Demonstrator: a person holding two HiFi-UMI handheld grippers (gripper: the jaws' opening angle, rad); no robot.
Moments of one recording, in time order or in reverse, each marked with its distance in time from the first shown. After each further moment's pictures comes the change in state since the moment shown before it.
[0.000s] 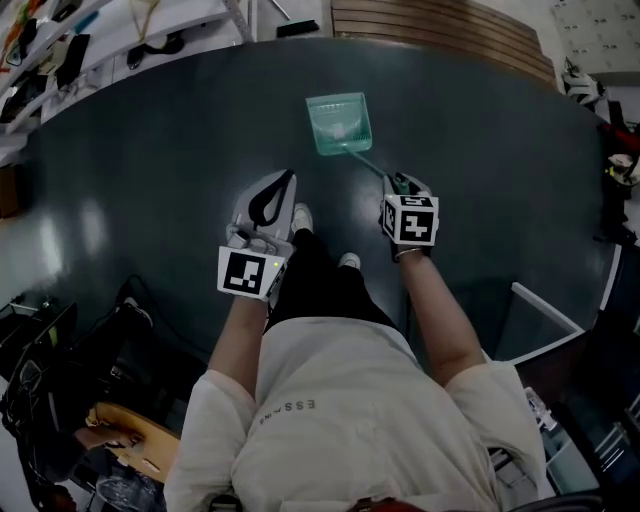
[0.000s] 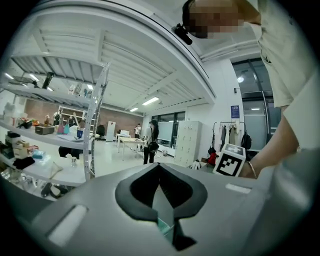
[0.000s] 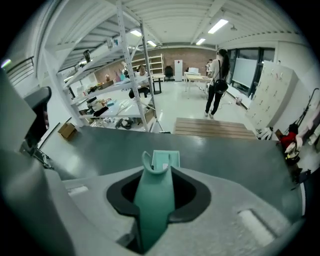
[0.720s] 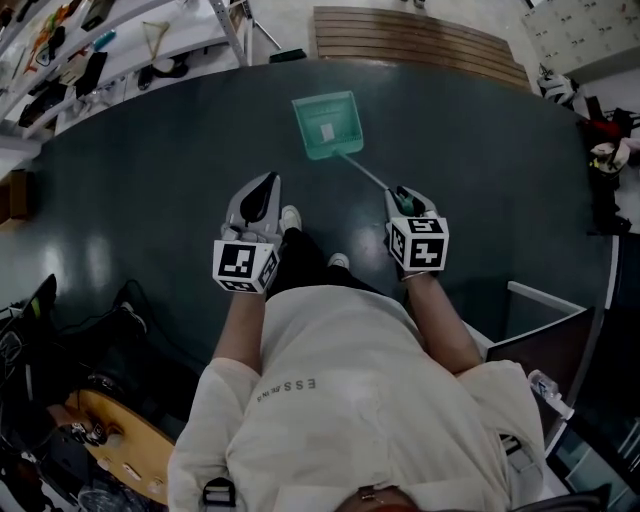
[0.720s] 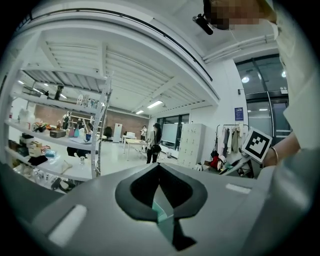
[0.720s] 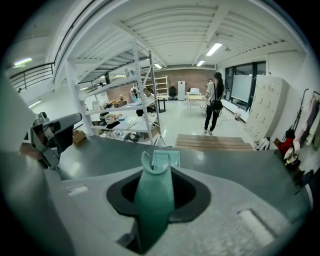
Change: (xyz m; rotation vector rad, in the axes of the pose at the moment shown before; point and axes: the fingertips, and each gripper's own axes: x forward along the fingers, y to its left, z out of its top) left arm -0.102 -0.105 0.010 -0.015 -0.011 0.078; right arm -0.190 -0.009 -0.076 -0.035 -0.214 0.036
